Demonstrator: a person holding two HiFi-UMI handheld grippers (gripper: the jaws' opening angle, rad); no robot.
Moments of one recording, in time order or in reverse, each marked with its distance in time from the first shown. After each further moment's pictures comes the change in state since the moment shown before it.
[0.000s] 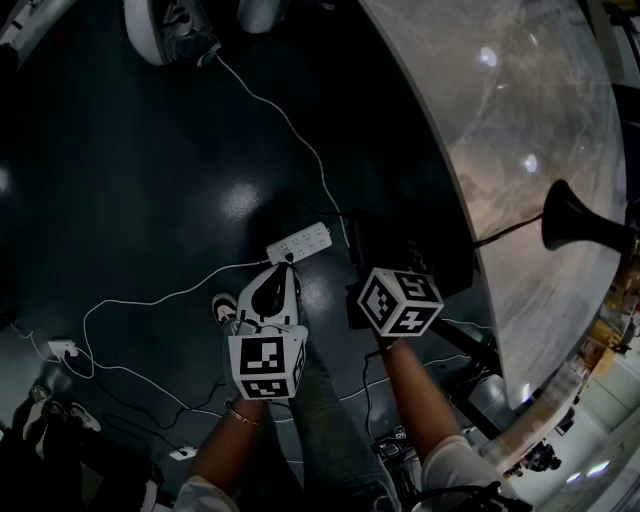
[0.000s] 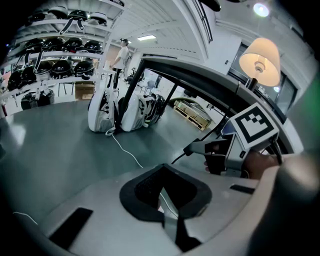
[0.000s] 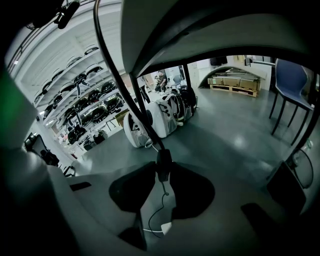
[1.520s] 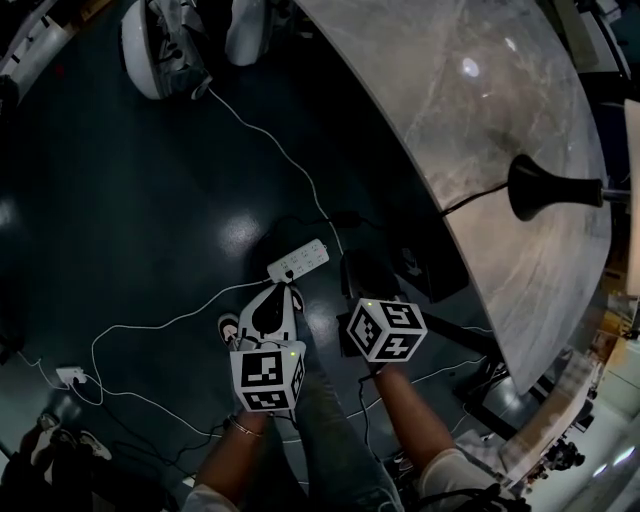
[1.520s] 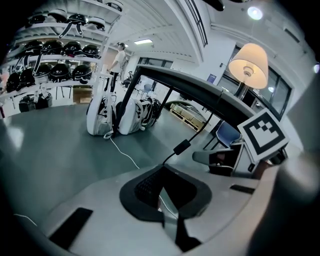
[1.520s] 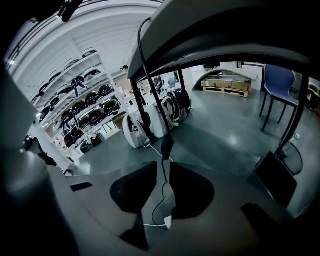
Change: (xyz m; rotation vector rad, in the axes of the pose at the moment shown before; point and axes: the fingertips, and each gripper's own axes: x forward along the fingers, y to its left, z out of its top) left arm -0.038 -0.018 -0.003 0.029 -0.033 -0.032; right arm -0.058 0.014 -0.029 0.045 -0.025 -0.052
